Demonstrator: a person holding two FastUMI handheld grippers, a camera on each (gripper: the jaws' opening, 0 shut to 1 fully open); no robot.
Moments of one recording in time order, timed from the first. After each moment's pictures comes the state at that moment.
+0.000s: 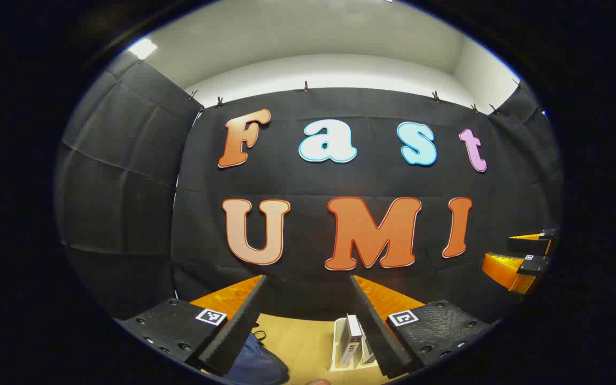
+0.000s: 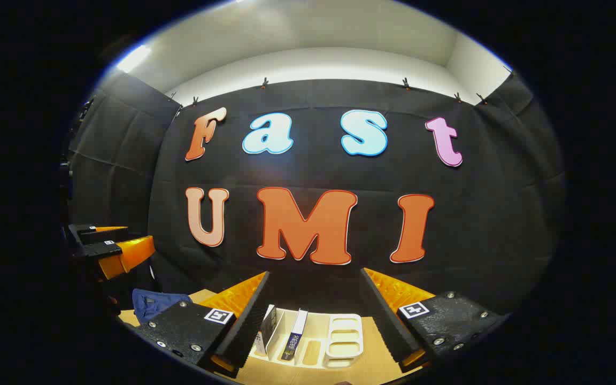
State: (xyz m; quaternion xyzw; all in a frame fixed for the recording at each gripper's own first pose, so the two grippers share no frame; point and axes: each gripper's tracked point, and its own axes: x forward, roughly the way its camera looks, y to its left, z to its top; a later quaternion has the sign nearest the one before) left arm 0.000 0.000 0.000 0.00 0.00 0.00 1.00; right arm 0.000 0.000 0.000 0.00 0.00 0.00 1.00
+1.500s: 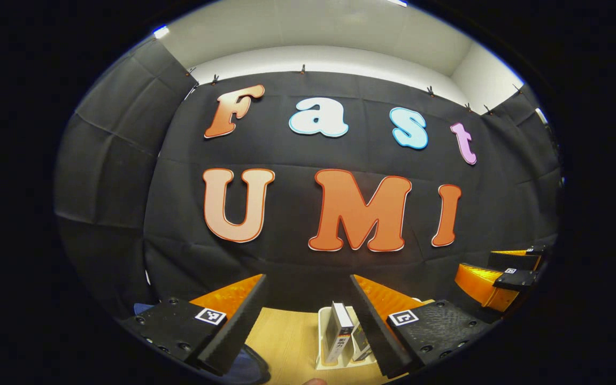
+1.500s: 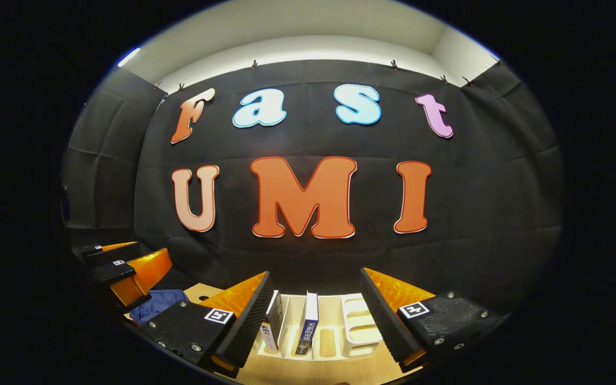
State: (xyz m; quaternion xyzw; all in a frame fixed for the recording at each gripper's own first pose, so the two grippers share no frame) left arm 0.036 -0.002 -0.085 -0.03 0.02 -0.05 1.00; right arm 0.022 0.035 -0.072 0.02 0.04 -0.04 1.00
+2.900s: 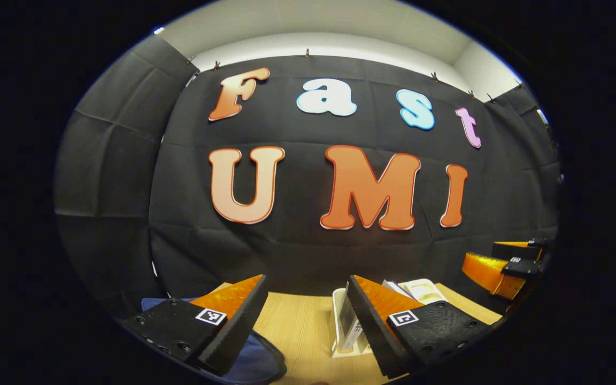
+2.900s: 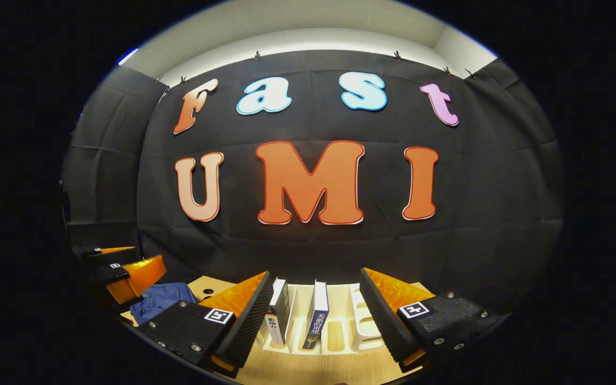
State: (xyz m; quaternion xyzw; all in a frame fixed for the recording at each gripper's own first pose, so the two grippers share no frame) left arm 0.034 0.038 -0.146 0.00 0.10 -0.05 0.99; right arm 0.025 0.053 -0.108 0.03 0.08 -0.02 1.00
